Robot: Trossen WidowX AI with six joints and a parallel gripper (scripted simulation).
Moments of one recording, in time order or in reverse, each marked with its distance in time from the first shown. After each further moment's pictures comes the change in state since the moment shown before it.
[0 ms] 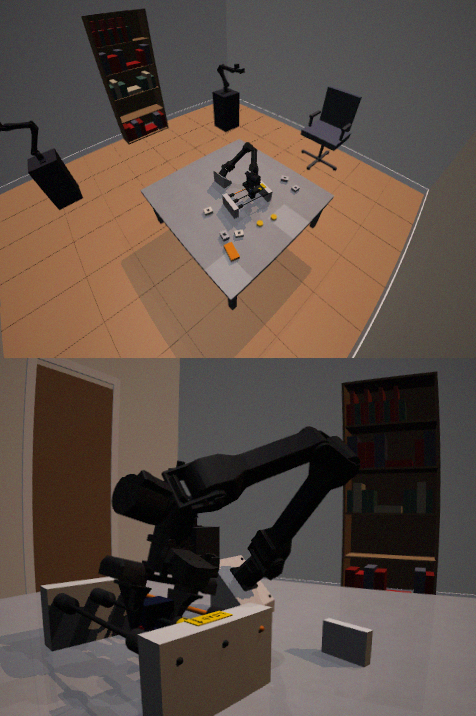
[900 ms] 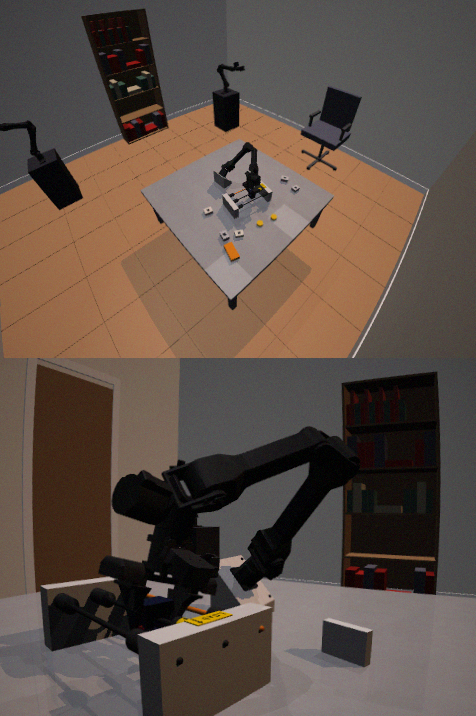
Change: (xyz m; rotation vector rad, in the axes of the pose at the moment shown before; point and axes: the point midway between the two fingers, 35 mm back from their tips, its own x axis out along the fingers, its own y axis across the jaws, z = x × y) arm 0.000 0.000 0.000 0.000 0.000 0.000
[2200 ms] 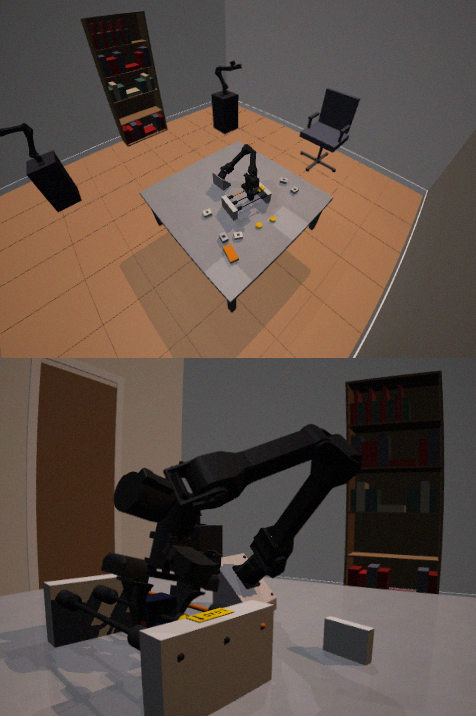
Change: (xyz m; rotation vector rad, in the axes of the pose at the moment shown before) arm -0.001 0.001 -0.001 0.007 0.001 0.009
